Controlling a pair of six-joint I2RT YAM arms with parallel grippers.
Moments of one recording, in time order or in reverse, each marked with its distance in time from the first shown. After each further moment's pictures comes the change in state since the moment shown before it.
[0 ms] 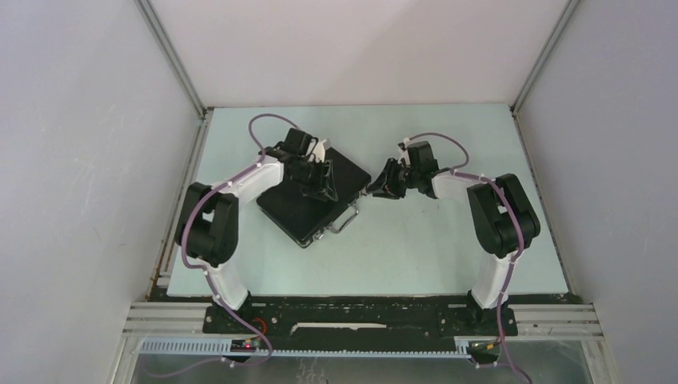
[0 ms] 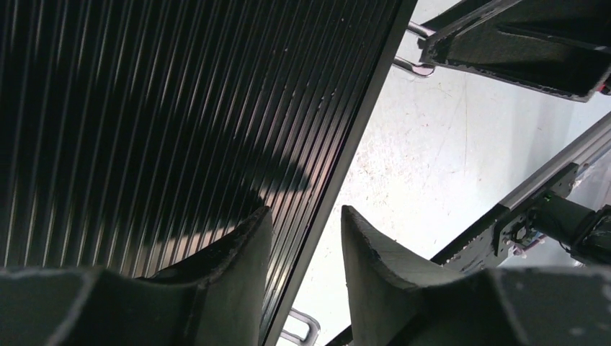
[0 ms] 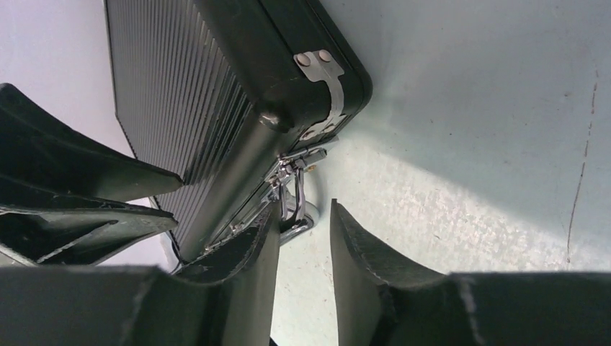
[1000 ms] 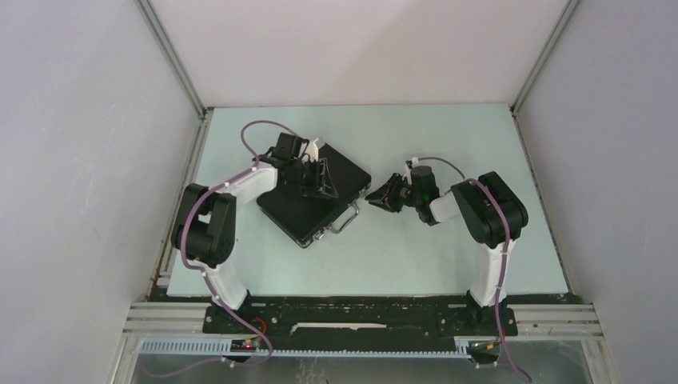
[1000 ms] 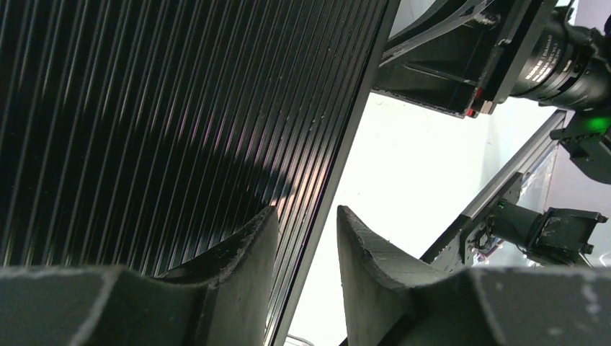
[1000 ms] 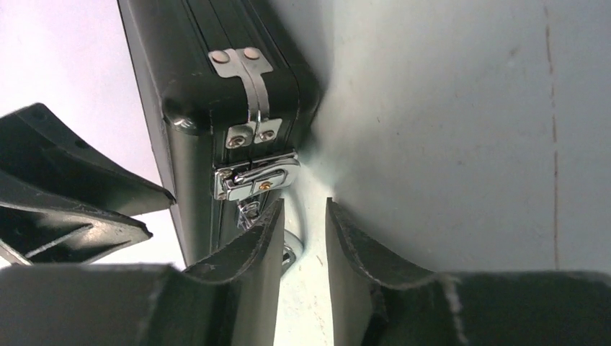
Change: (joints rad) left arm 0.055 -0.018 -0.119 0.206 0.130 -0.067; right arm 0.004 0.121 -0.269 0.611 0.010 0.256
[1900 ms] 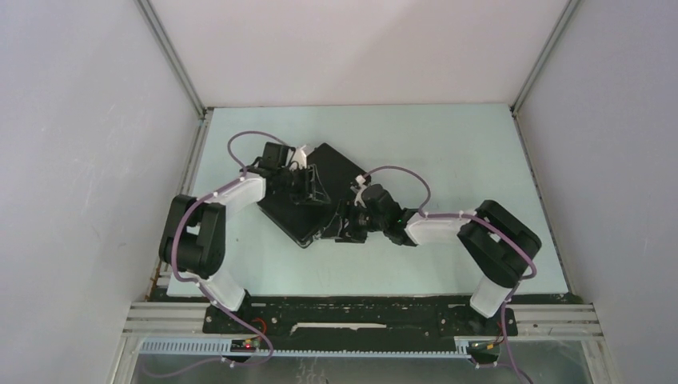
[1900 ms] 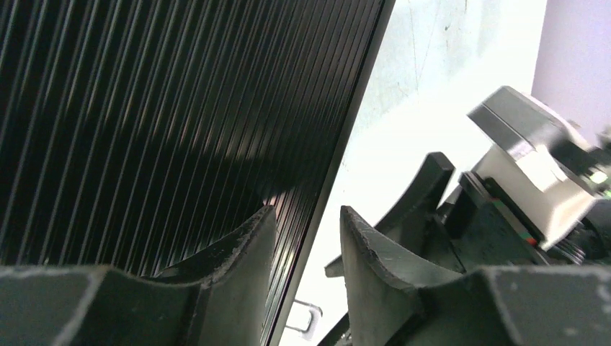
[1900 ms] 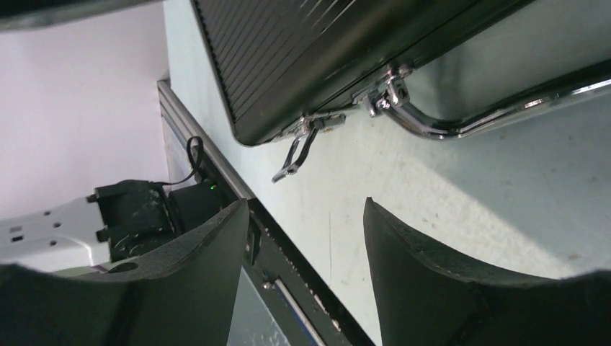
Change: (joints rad) left arm 0.048 -0.093 -0.134 0.063 0.050 -0.019; right arm 0.453 -0.306 0.005 -0.349 0.149 -0.037
